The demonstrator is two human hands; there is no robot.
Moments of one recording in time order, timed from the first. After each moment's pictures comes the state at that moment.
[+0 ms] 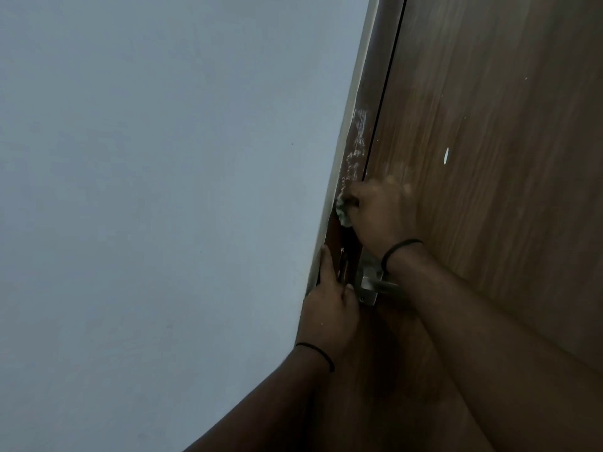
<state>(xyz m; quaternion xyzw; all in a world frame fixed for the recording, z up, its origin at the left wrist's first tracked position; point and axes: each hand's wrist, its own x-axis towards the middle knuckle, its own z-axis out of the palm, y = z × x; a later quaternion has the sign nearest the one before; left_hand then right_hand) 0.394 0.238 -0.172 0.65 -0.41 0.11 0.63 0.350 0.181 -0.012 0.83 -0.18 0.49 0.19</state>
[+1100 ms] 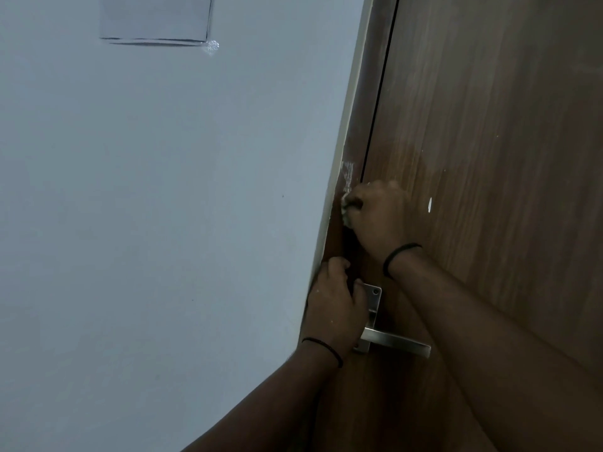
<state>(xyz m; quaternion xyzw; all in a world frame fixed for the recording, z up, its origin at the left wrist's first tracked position) 0.400 0.224 -0.093 0.62 -0.44 0.23 0.61 0.348 0.174 0.054 0.83 -0.15 0.52 0.14</state>
